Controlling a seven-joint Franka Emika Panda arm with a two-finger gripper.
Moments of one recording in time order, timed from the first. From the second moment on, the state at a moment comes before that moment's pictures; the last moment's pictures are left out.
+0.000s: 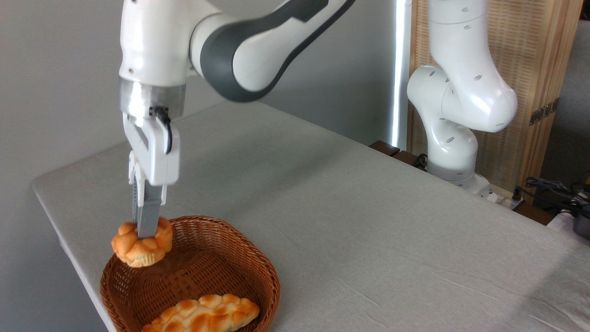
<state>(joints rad) -0.07 0.15 -0.07 -1.73 0.01 2.24 0.81</state>
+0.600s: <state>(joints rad) -0.05 -0.13 -0.09 -2.00 0.01 1.95 0.81</state>
